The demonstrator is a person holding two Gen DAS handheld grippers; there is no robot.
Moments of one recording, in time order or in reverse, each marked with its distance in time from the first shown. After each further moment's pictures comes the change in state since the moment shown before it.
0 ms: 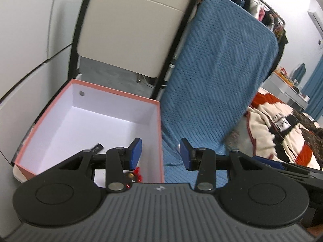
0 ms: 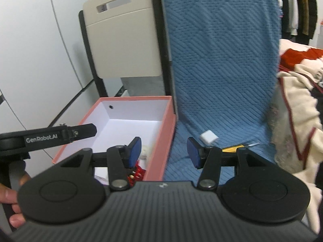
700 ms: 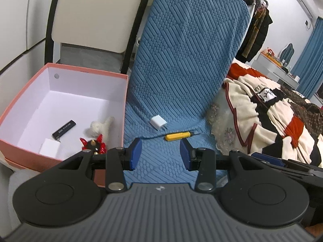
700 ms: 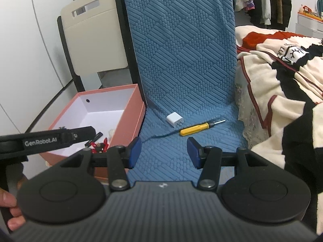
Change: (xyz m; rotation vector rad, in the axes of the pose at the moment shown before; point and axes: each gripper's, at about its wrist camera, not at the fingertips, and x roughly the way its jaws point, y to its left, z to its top) left arm 0.005 -0.070 -0.070 0.082 0.064 -0.054; right arm -0.041 -0.065 -0.064 0.067 -0.017 -0.069
